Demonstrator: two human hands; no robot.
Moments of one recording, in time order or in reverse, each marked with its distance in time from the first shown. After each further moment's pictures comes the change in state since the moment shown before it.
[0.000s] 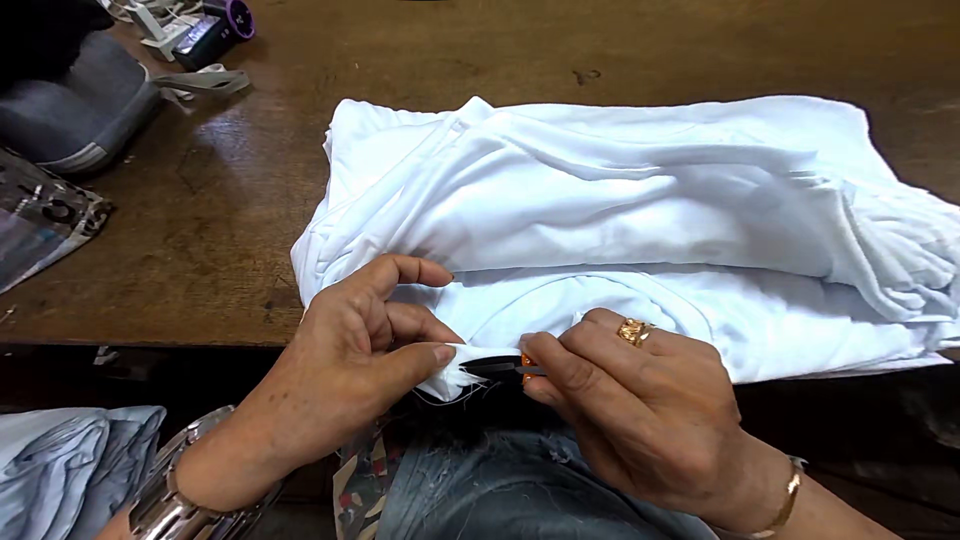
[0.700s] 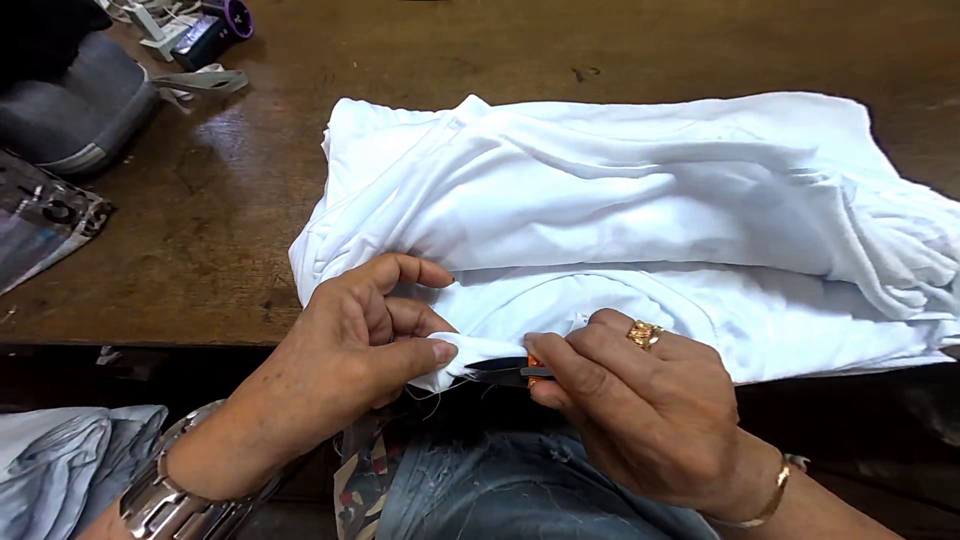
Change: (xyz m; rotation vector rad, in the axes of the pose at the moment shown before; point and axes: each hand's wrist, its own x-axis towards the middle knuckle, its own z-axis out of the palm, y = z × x) left_hand 0.003 0.007 0.000 -0.056 -0.004 -0.110; right_hand -0.007 0.004 0.002 0.019 0.037 -0.018
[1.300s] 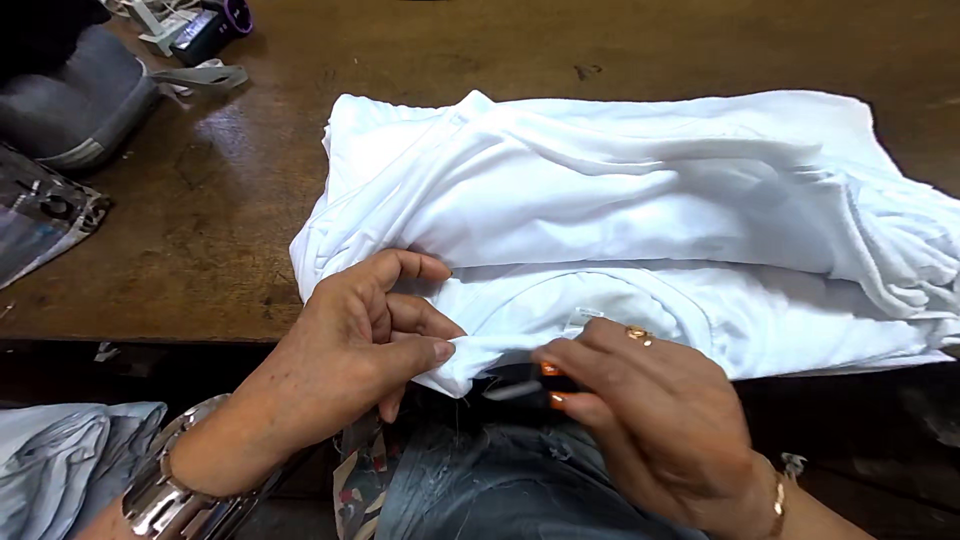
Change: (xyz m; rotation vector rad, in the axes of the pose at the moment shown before) left_hand 0.000 -0.001 -0.001 0.032 -0.002 0.000; right_hand -0.003 -0.008 -0.004 0.184 -0.015 0.138
